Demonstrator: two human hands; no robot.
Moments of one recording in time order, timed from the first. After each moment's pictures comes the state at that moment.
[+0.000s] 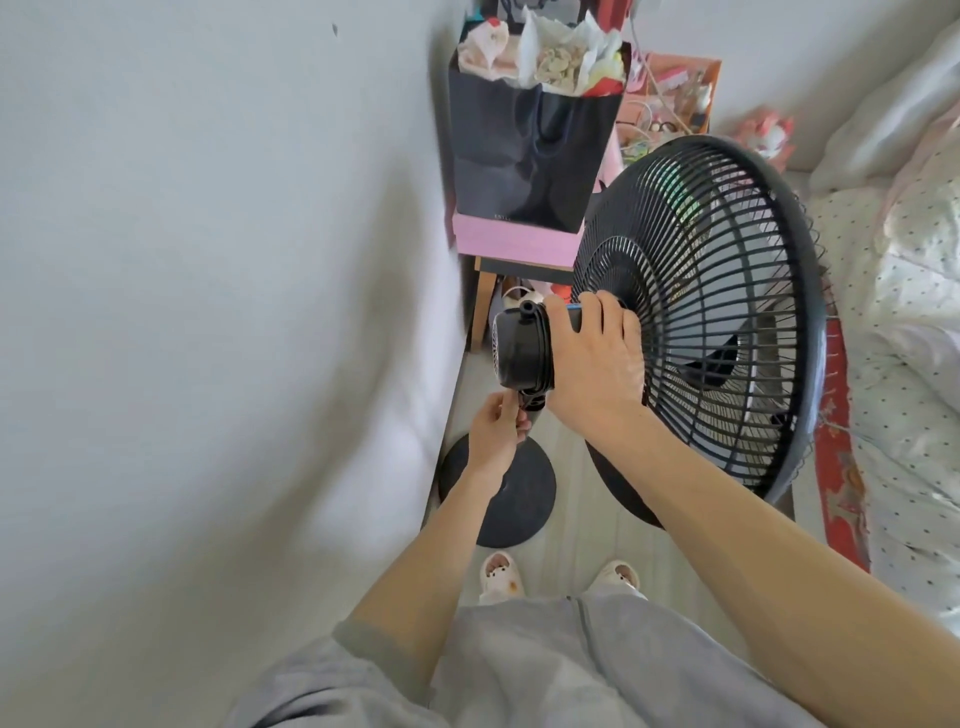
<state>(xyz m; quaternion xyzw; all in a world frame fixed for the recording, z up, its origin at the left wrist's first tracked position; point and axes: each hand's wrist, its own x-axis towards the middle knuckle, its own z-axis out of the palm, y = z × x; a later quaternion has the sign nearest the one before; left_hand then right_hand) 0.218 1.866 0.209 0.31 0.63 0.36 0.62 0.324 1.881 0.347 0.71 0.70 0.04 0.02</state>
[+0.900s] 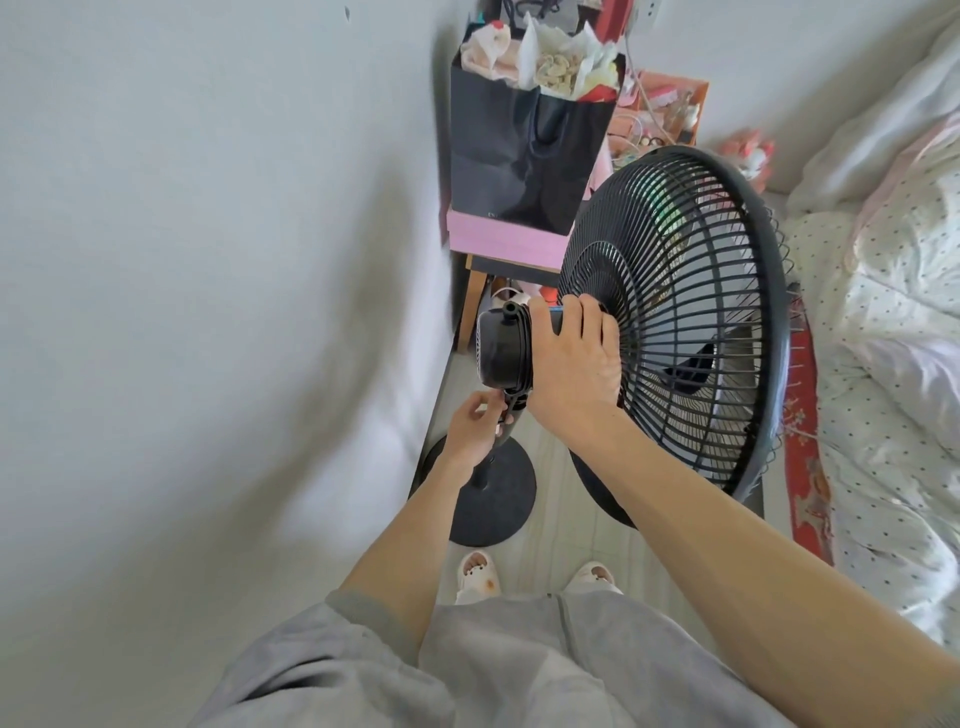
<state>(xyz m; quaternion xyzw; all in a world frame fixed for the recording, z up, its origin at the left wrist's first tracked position) 0.201 1.856 0.199 0.37 0.64 0.29 0.61 0.310 1.858 0.351 0.71 0.70 0.05 0.02</state>
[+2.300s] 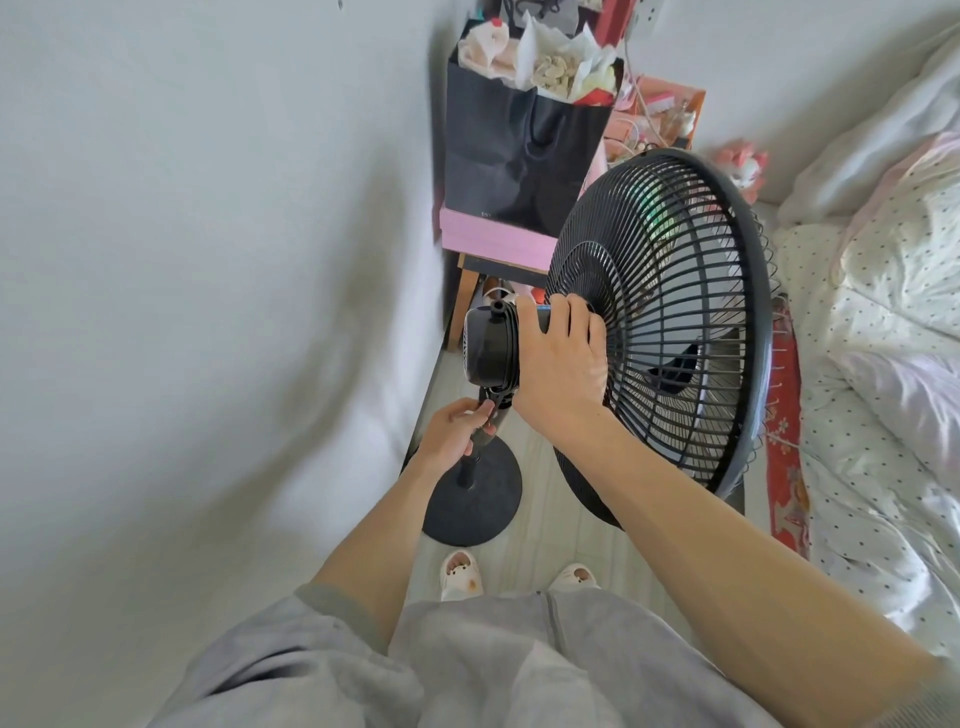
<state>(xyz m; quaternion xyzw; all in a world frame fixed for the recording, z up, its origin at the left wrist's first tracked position) 0.185 1.861 0.191 0.37 0.60 0.29 0.65 0.313 1.866 0.354 0.70 0.71 0.04 0.02</state>
